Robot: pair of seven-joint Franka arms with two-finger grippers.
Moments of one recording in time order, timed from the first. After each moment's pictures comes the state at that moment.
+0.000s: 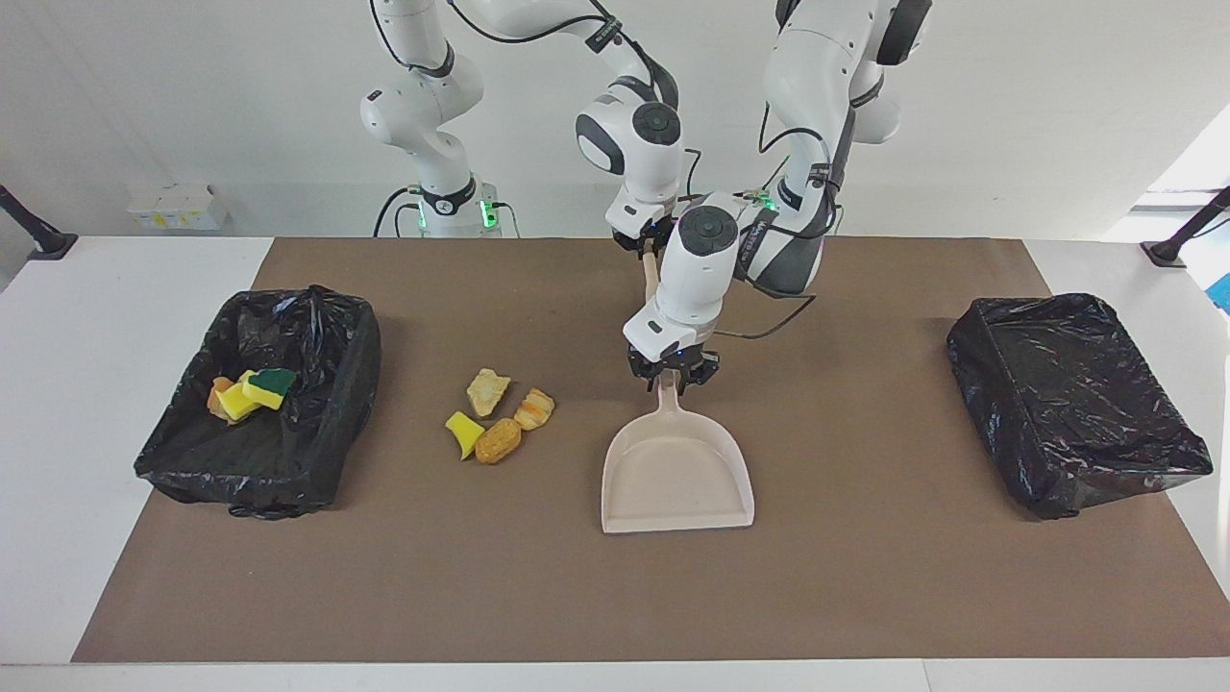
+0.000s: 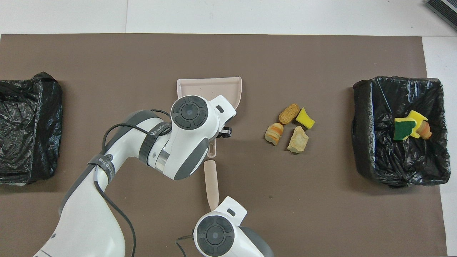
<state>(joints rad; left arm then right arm) -0.55 0.38 -0.09 -1.76 -0.02 2.21 -0.44 0.76 0.06 0.17 -2.23 0.21 2.18 0.71</state>
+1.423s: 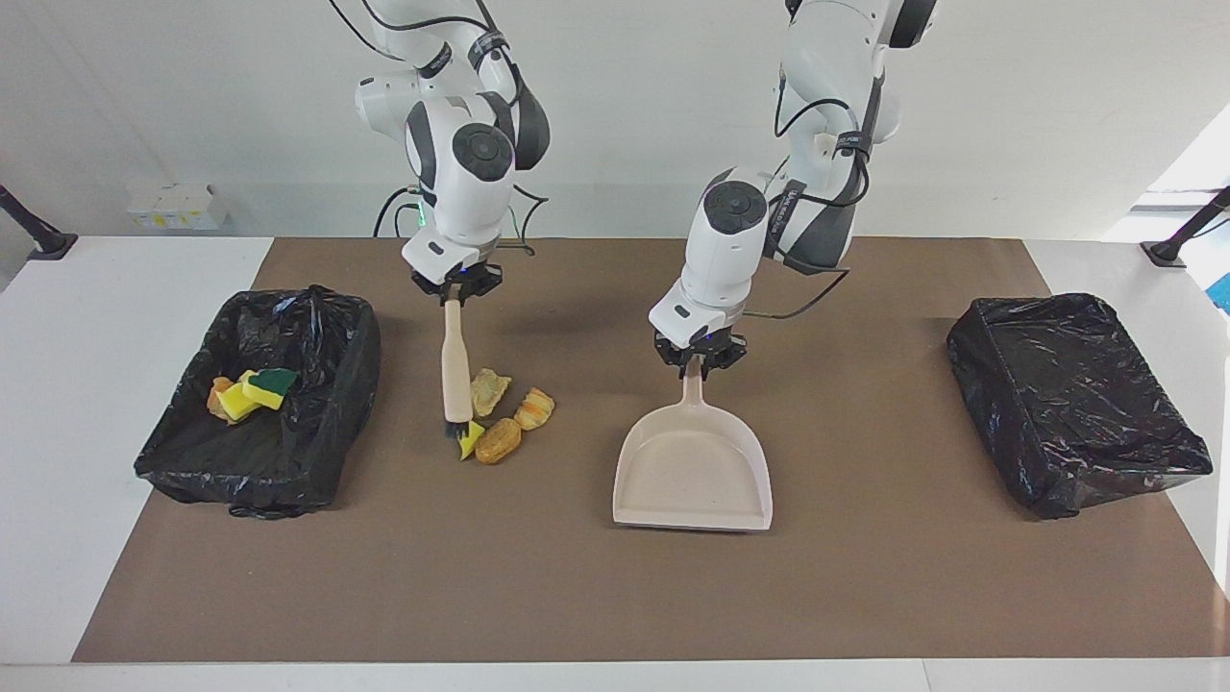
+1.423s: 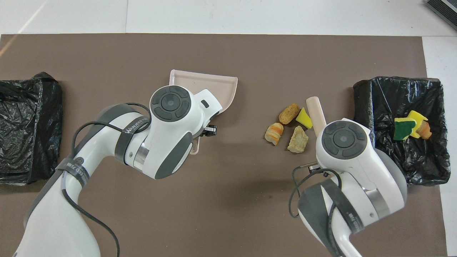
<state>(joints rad) -0.51 0.29 -0.05 -1.76 0.00 2.06 -0.30 0.16 -0.05 0.15 -2.14 -0.34 1.83 0.25</state>
